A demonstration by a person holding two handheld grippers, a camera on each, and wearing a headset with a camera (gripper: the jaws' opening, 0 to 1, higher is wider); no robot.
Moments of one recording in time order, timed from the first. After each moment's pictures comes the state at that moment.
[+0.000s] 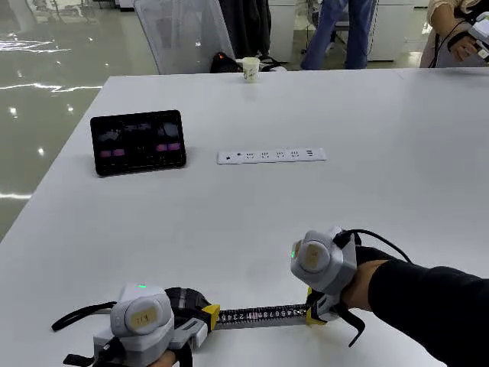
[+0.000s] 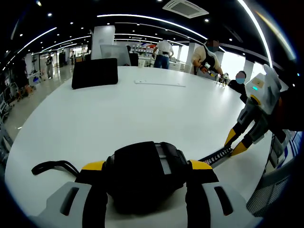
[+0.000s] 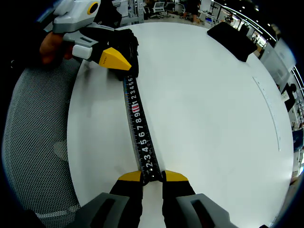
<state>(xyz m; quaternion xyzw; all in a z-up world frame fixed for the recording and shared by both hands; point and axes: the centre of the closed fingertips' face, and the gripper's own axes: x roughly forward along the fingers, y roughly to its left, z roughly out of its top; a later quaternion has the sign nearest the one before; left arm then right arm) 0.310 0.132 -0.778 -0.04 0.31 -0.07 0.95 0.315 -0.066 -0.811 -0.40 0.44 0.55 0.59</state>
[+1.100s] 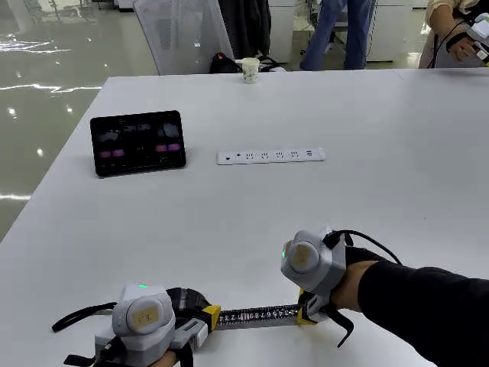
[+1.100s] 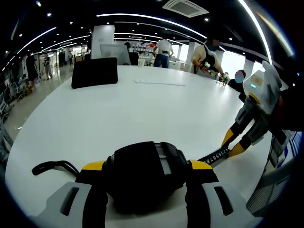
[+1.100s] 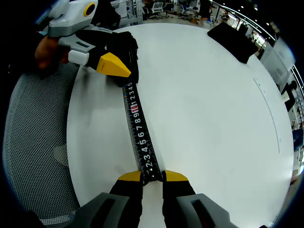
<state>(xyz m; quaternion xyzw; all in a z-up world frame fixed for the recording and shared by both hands) 0.310 0.132 -0.778 -0.04 0.31 -0.07 0.95 0.313 -0.052 -0.811 -0.40 0.44 0.55 0.59</state>
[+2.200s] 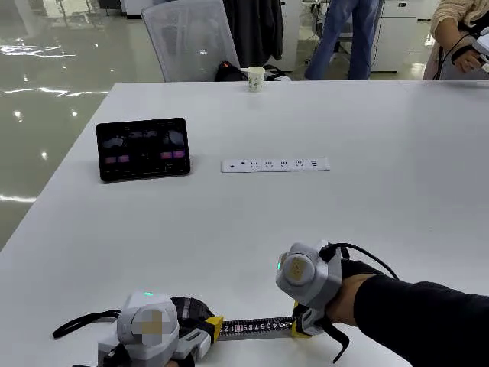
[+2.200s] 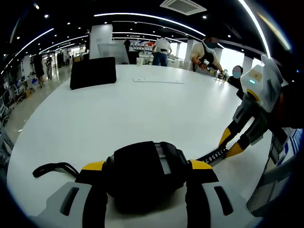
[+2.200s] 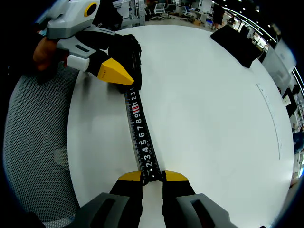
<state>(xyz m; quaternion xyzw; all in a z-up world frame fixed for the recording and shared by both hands) 0.311 0.131 -0.779 -0.03 0.32 -0.07 0.95 0.312 -0.037 -0.811 -0.40 0.43 0.56 0.59</state>
